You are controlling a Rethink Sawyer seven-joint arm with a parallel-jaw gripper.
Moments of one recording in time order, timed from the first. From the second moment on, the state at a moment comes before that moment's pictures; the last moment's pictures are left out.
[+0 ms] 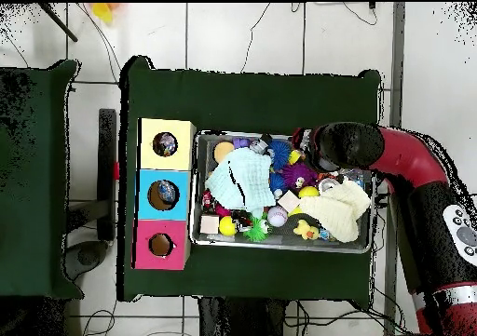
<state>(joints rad) -0.83 -0.44 0.60 1.33 -0.49 0.85 1.78</state>
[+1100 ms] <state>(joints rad) -0.87 -0.44 0.63 1.32 -0.50 0.85 1.78</state>
